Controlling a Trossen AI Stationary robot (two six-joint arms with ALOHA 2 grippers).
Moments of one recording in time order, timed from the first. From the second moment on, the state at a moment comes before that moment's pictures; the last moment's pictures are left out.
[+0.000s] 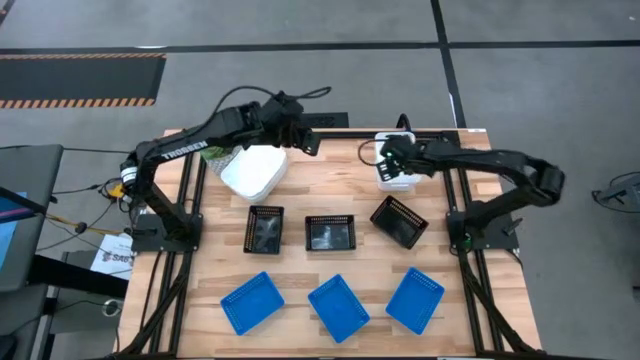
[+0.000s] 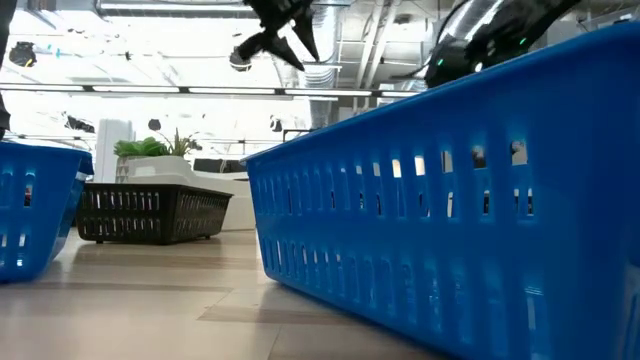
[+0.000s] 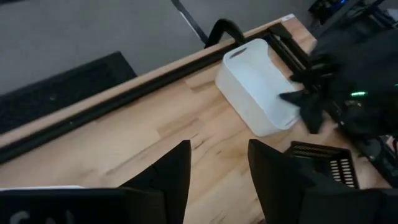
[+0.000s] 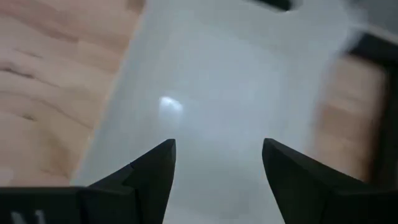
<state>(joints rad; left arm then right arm) 0.35 1.63 1.74 -0.85 -0.21 -0.60 -0.51 1.38 0.87 -0.68 0.40 0.63</state>
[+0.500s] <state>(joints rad) 0.34 1.63 1.84 -1.10 -0.36 -0.61 -0.41 1.59 0.87 -0.06 -0.12 0.58</state>
